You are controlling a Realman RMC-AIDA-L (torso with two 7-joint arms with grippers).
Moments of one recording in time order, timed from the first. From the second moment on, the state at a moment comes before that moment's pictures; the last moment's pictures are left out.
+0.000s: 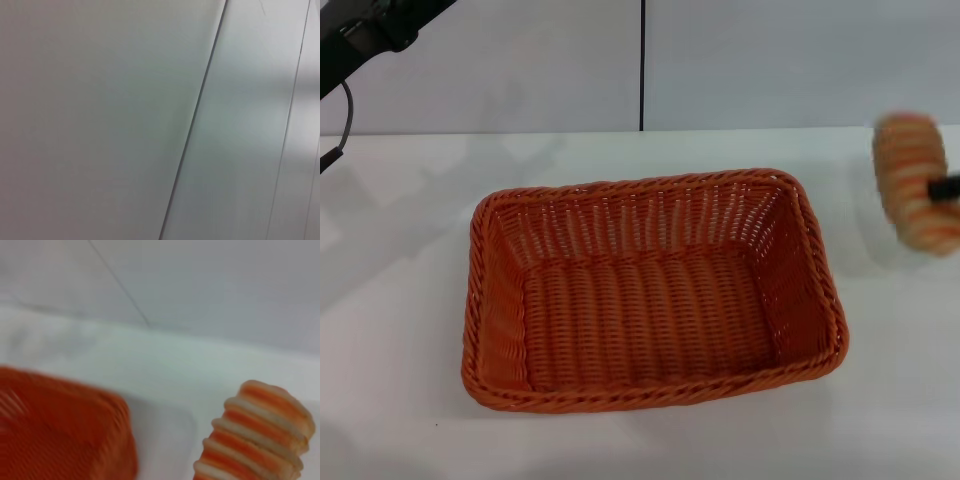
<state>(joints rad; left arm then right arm) -0.45 -2.06 0.73 0.61 1.27 1.58 -1.36 0.62 1.83 -0.67 -0.74 -2.31 -1.58 2.05</state>
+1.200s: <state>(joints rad) -0.47 -2.06 0.73 0.60 1.29 1.56 -1.36 0.76 1.99 -0.93 -0.81 -1.93 -1.67 1.88</state>
